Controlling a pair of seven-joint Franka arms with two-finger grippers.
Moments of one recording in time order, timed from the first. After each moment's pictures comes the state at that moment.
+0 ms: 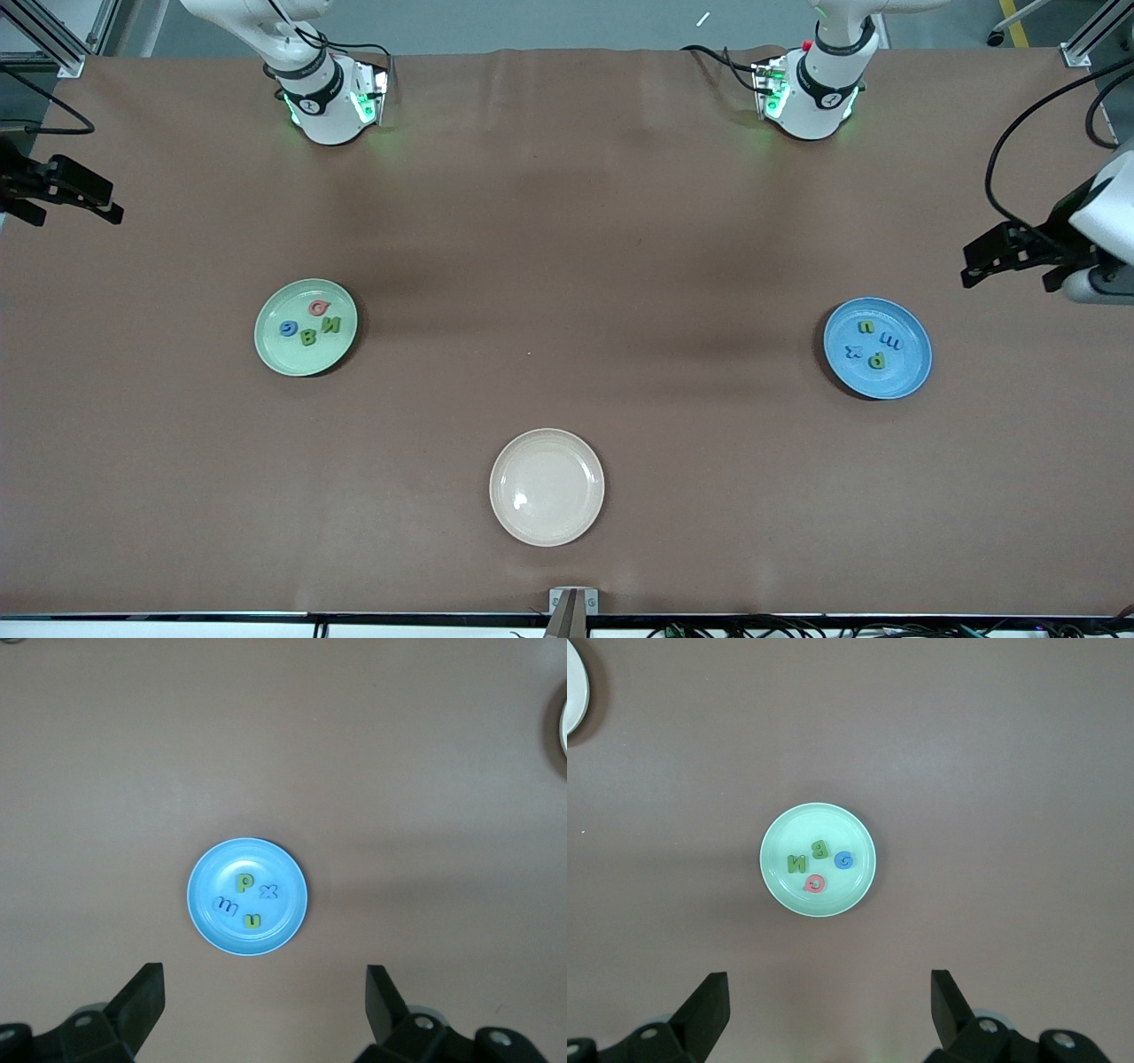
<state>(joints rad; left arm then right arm) -0.01 0.07 -0.03 -1.54 0.00 1.68 0.02 0.01 -0.09 -0.10 -1.65 0.01 1.54 -0.09</state>
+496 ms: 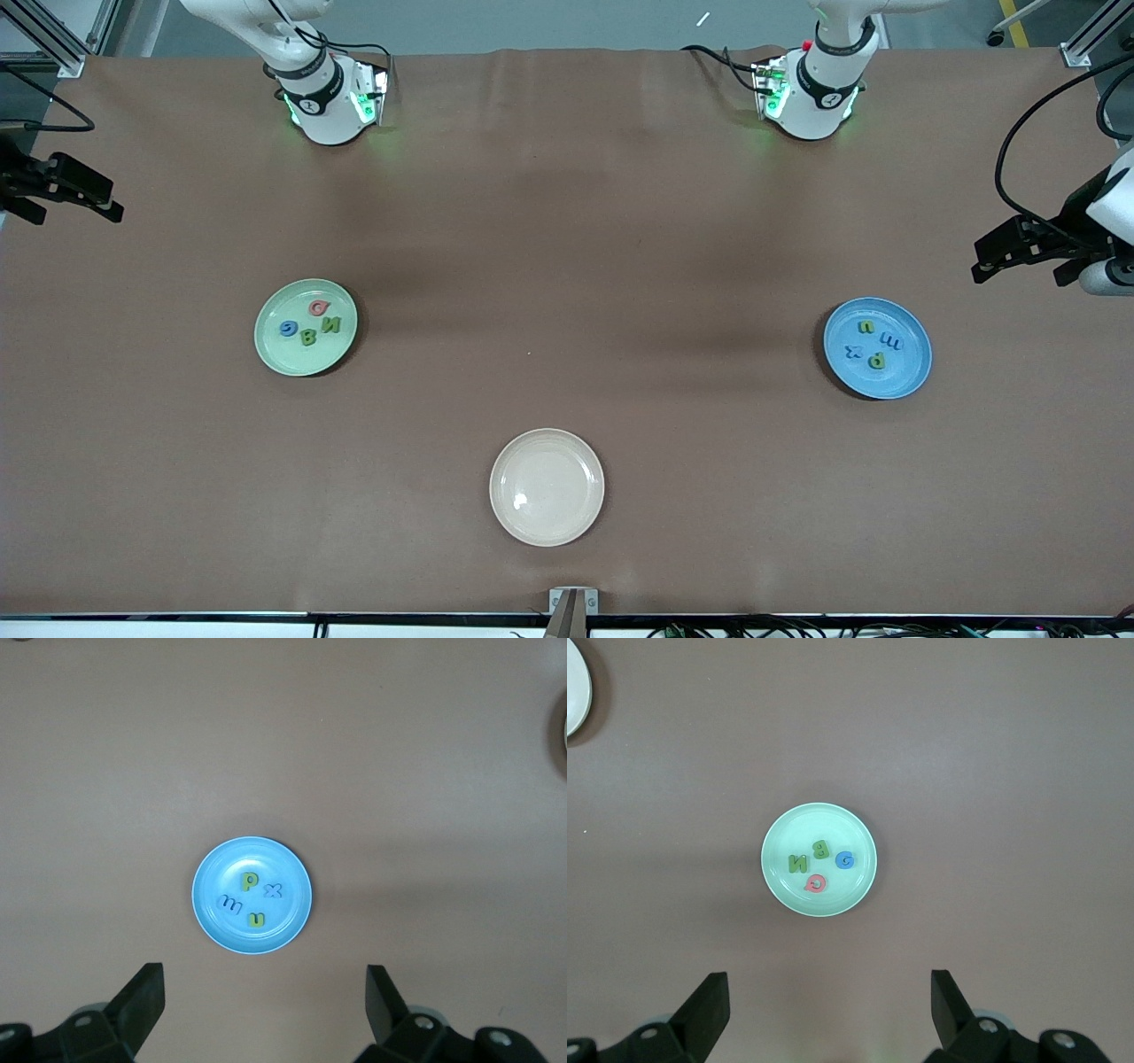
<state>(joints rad) 0.00 0.06 -0.03 -1.55 0.00 1.69 0.02 0.01 -0.09 -0.09 -1.66 0.01 1.54 -0.09</state>
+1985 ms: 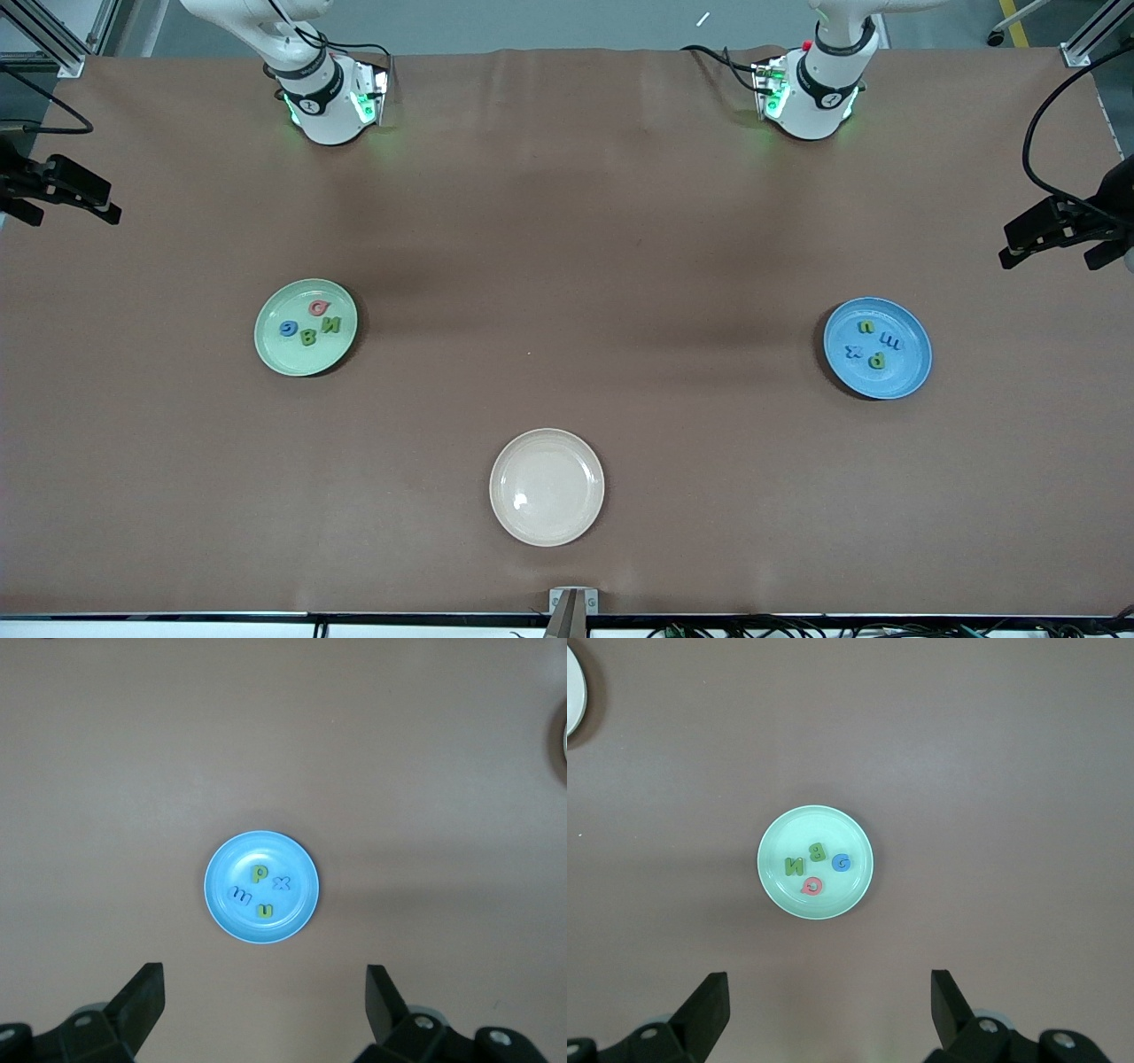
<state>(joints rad) 0.02 0.05 -0.02 -1.48 0.00 1.61 0.02 0.01 -0.10 -0.10 -1.66 0.01 1.56 -0.09</state>
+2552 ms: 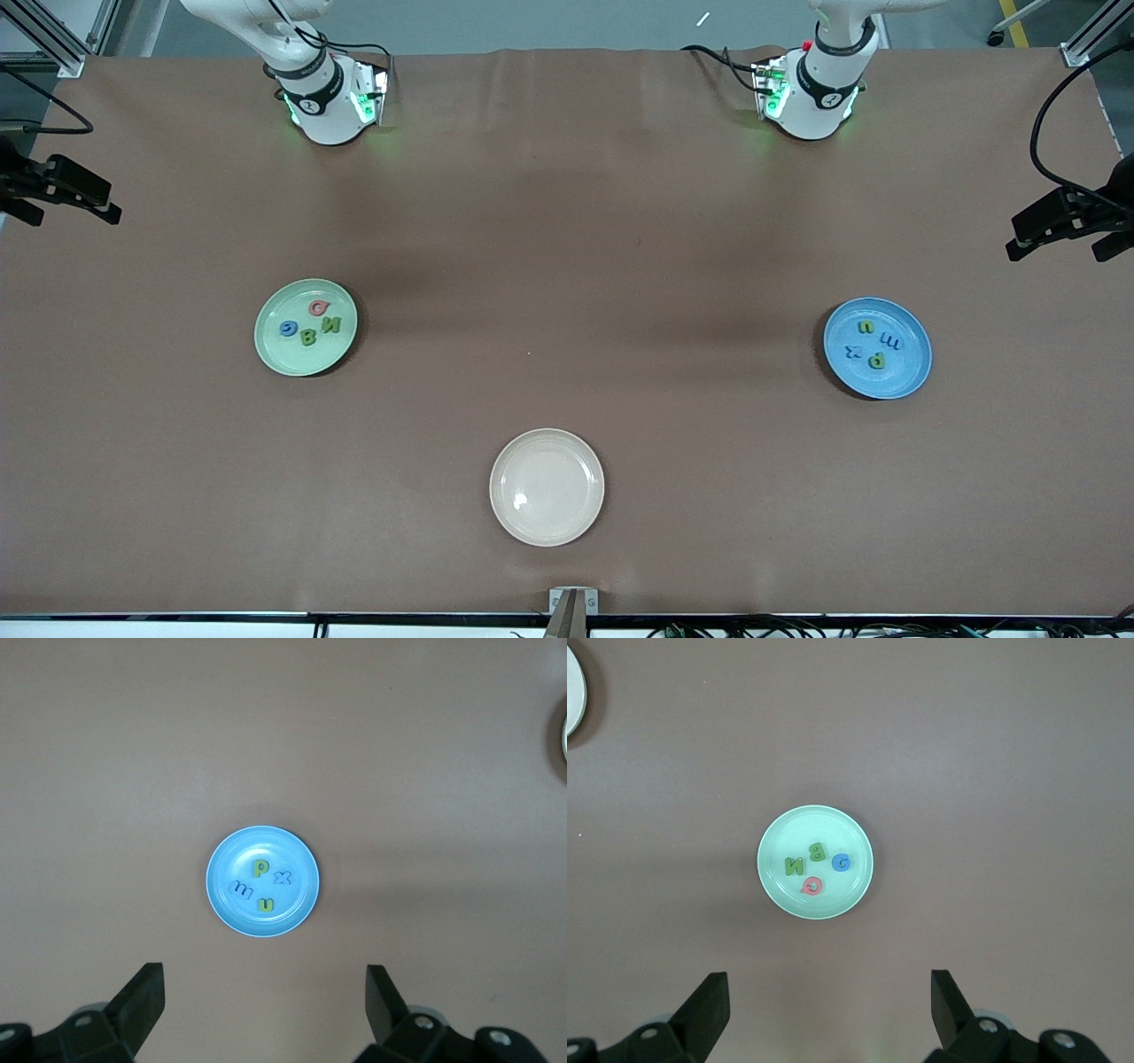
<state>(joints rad) 0.02 0.05 -0.02 -1.47 0.00 1.59 0.02 0.01 -0.10 -0.10 -1.66 0.01 1.56 -0.09</state>
